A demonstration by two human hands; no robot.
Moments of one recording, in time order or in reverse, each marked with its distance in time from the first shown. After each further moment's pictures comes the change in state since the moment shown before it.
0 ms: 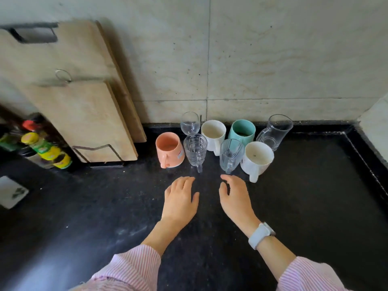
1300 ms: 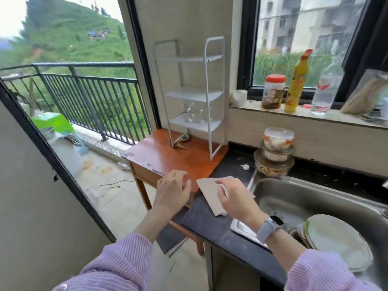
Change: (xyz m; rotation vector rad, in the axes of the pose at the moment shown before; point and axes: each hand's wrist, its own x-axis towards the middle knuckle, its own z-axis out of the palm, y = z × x) left_hand -1.131 -0.263 -0.233 0.306 1.179 -1.804; right_hand -0.996 -0.452 0.368 0.165 -1.437 -1.868
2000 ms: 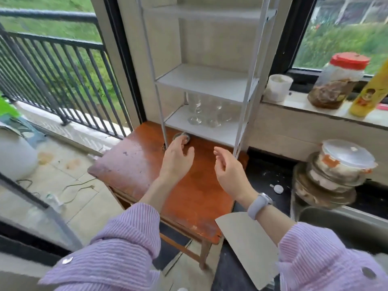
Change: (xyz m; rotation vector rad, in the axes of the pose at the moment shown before) left_hand 0.326 -0.146 0.090 -0.471 -0.042 -0.101; right_hand 0.323 0.024 0.131 0.302 0.095 0.167
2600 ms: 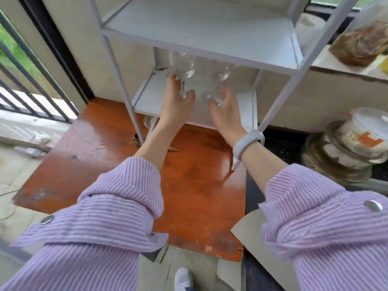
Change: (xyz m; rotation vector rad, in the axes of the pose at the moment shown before) left_hand 0.190 -0.055 0.078 -0.327 -0.214 -0.018; right_hand 0.190 0.041 0.055 0.153 0.393 0.200
